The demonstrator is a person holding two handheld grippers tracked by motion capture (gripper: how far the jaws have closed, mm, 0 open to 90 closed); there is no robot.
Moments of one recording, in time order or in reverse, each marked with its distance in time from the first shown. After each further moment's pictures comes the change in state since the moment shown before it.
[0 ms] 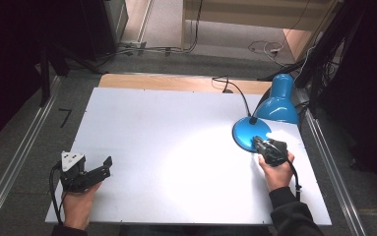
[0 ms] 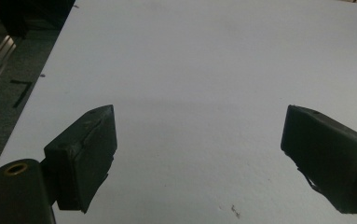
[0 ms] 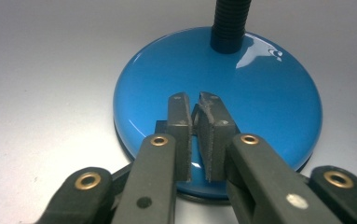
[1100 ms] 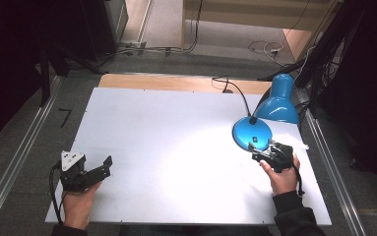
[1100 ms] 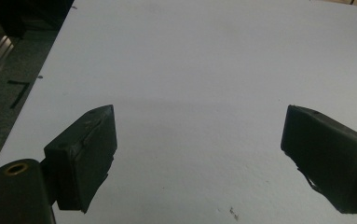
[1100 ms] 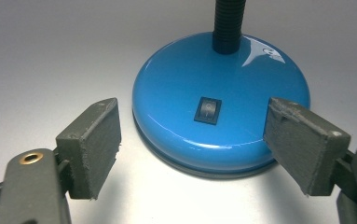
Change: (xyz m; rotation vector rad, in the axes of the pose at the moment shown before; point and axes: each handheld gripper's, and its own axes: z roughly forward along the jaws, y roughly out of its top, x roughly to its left) left arm 0.000 0.001 0.001 -0.003 -0.008 -0.003; right arm 0.002 -0.001 -0.025 -0.024 0.022 0.052
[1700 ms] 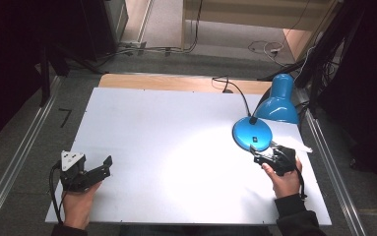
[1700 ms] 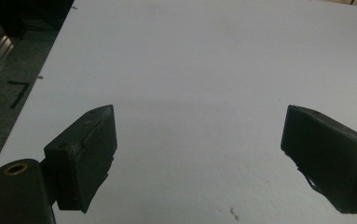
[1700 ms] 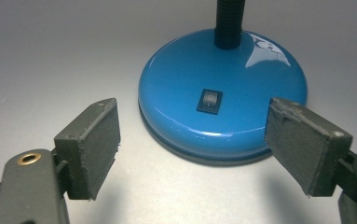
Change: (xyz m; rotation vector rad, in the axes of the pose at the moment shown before) left arm 0.000 0.000 0.000 -0.002 0.000 0.001; right arm -0.002 -0.004 -0.011 0.005 0.018 0.012
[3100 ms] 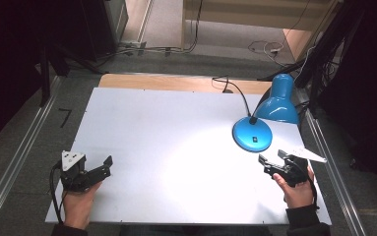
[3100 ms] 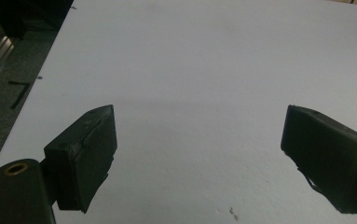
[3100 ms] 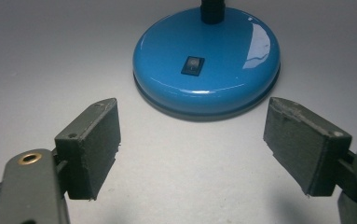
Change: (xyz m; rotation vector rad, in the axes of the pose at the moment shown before) left arm -0.001 0.000 0.000 0.003 0.002 0.004; right arm -0.014 -0.016 -0.031 0.036 0.013 0.009
